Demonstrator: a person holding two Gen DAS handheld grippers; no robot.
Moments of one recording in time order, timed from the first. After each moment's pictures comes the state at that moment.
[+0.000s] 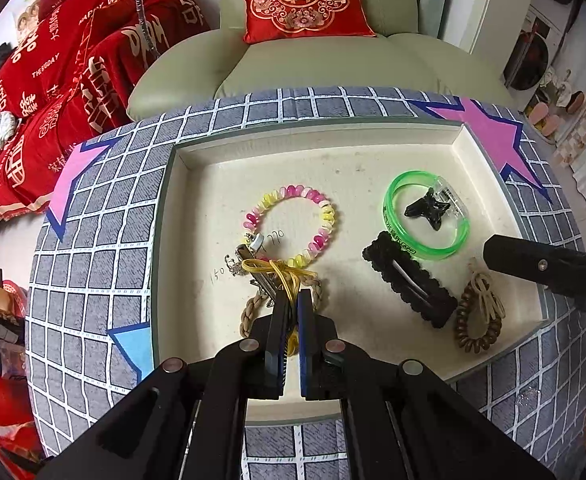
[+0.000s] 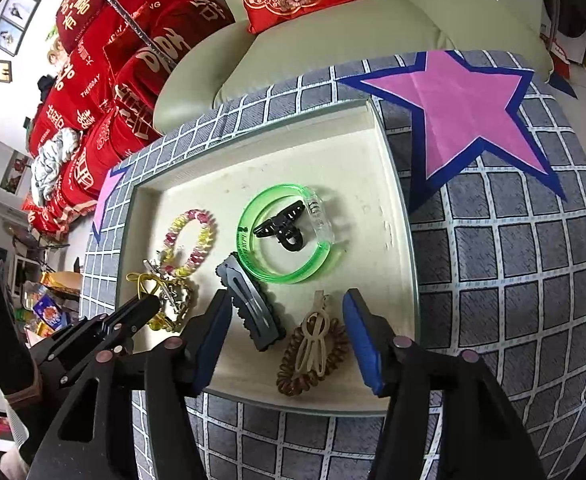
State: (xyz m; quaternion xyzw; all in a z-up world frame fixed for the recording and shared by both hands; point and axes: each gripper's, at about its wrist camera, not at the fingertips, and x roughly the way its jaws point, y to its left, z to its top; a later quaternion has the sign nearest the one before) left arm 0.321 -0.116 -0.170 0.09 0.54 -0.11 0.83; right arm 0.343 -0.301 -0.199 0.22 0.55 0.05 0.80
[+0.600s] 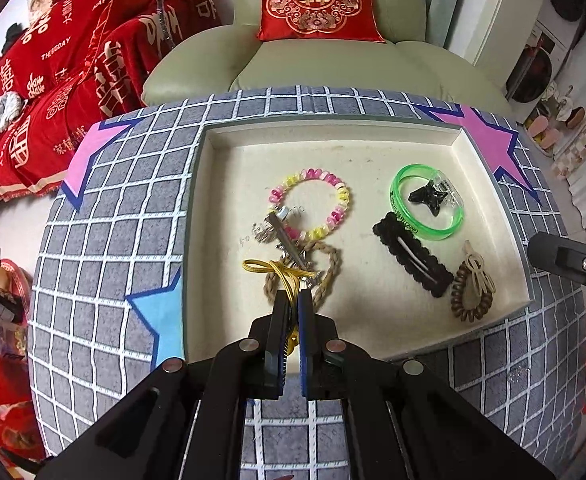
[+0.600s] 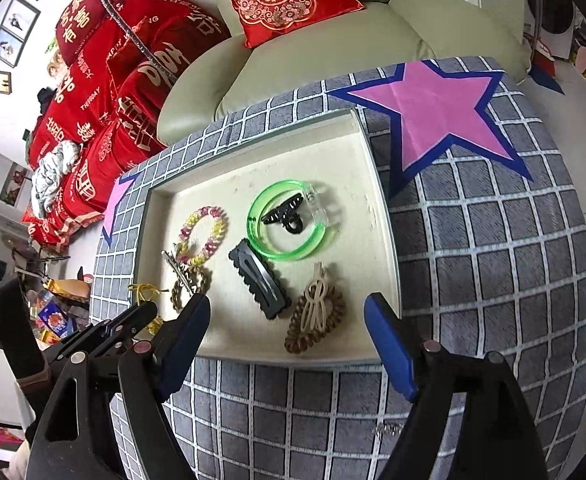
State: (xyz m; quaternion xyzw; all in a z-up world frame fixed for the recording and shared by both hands) left arm 0.299 -0.088 -0.156 0.06 0.54 -0.11 0.83; right arm 0.310 -0.302 -0.173 0.23 0.54 0.03 0.81
